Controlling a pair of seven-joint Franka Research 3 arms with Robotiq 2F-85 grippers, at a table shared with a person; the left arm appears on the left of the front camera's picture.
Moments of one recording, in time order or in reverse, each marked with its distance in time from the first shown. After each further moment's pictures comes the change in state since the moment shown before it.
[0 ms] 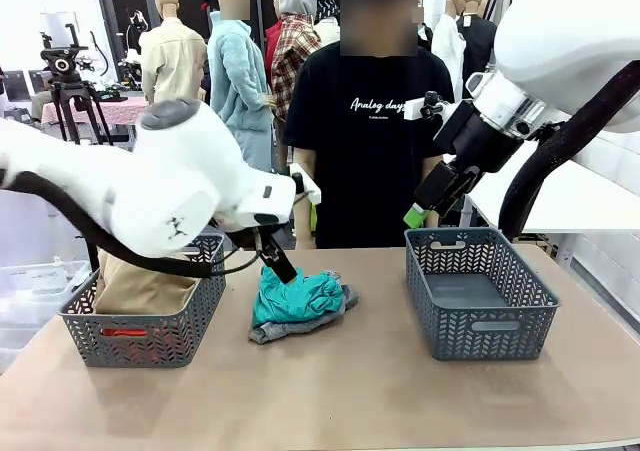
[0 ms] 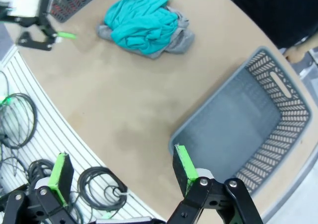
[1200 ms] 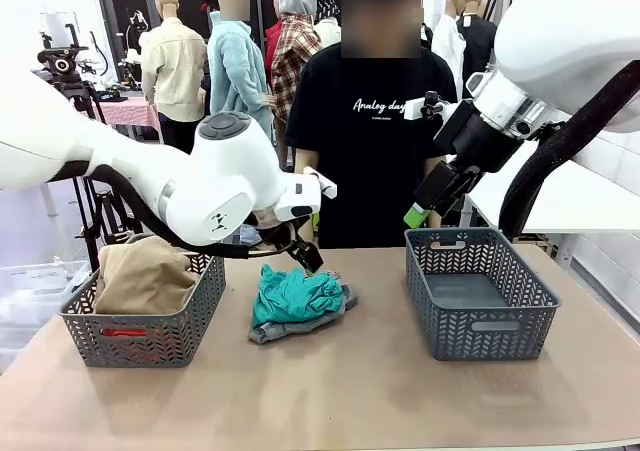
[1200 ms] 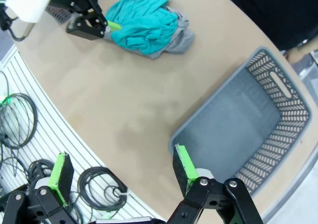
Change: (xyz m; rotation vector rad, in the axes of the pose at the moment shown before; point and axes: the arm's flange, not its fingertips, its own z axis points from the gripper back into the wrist) left arm 0.041 0.023 -0.055 0.000 0.025 0.213; right arm 0.000 0.000 0.000 0.000 -0.001 -0.001
